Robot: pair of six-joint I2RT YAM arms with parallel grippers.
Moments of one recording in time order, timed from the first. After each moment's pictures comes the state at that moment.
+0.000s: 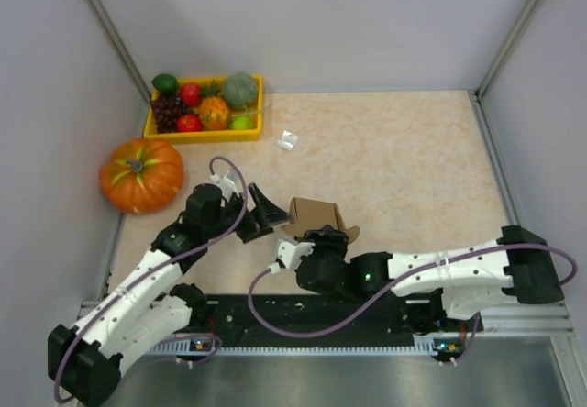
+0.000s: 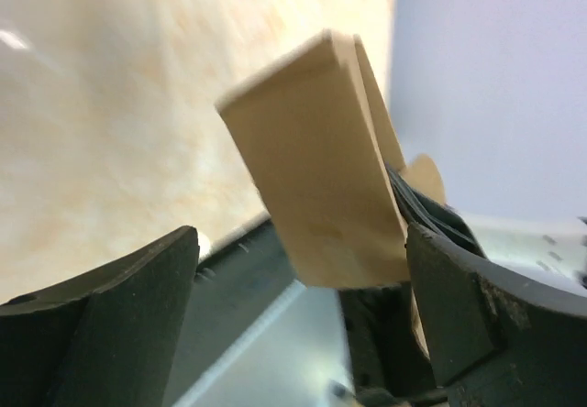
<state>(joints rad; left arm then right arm) -0.50 0.83 0.52 -0.16 0.54 -1.13 1.54 1.39 0.90 -0.35 0.96 -0.31</state>
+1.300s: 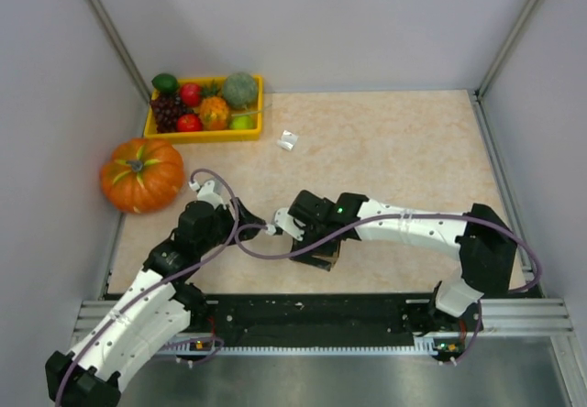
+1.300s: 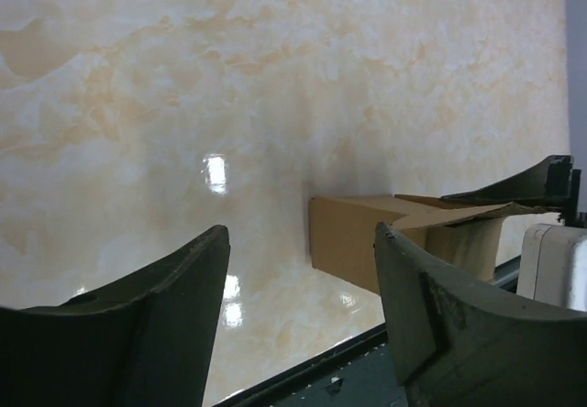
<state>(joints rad) -0.48 0.59 0.46 -0.40 0.06 -0.73 1.12 1.62 1.21 -0.81 -0.01 -0.24</state>
